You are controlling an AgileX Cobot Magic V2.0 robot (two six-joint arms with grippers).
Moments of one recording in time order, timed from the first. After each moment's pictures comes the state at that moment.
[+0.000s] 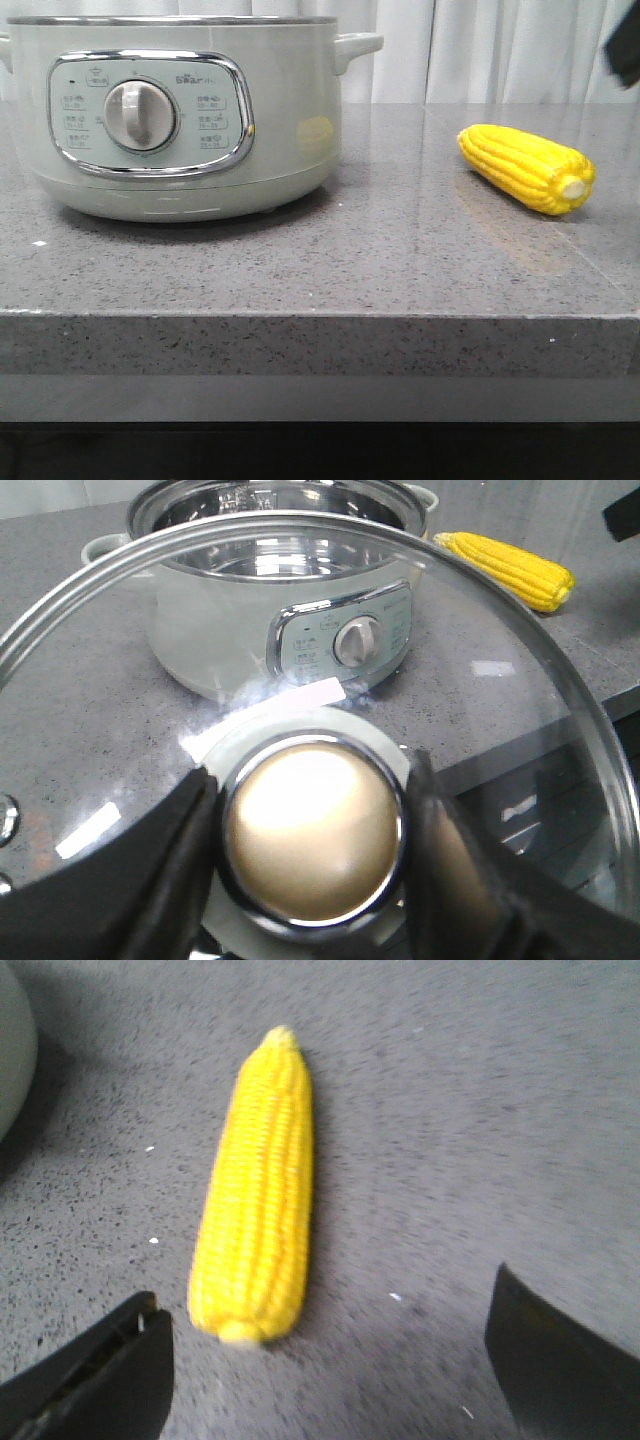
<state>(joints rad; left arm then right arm) -0.40 0.19 -0.73 -0.10 0.97 0.13 0.08 1.17 -0.87 0.27 0.46 -0.21</state>
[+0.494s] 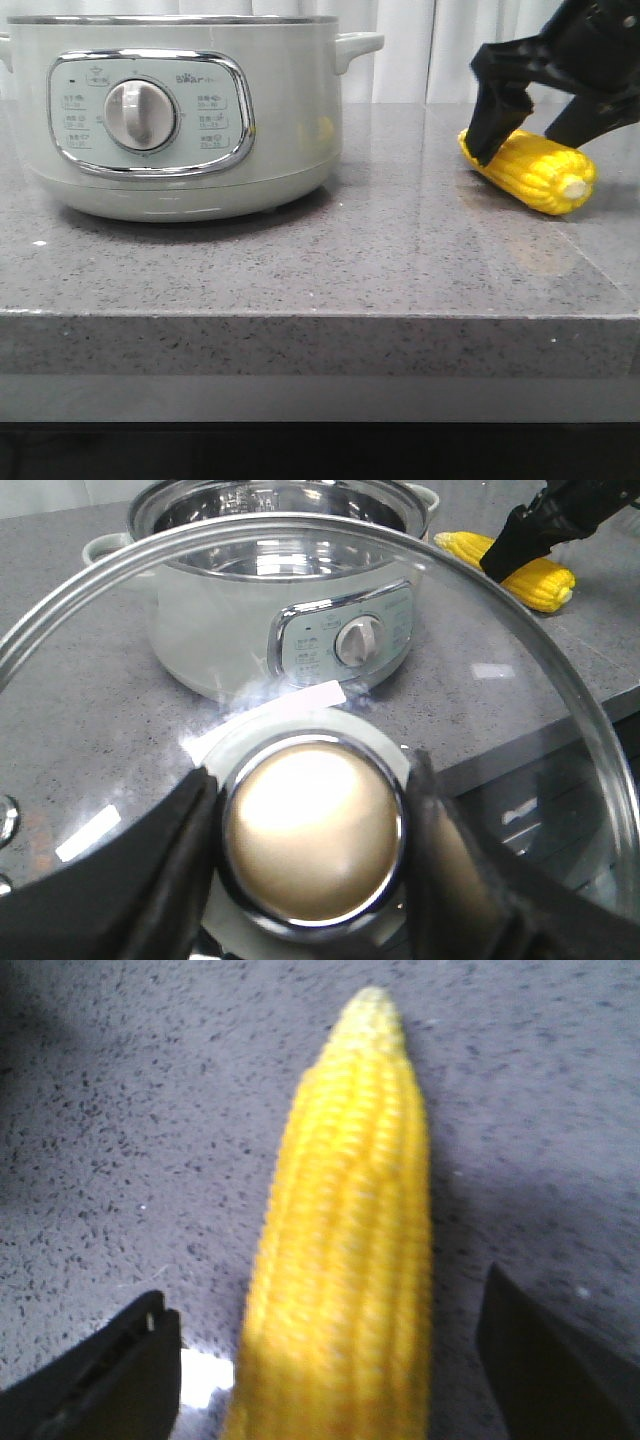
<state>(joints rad) -0.40 0.19 -0.73 -0.10 0.97 0.13 0.16 1.63 -1.17 0.30 0.52 -0.21</state>
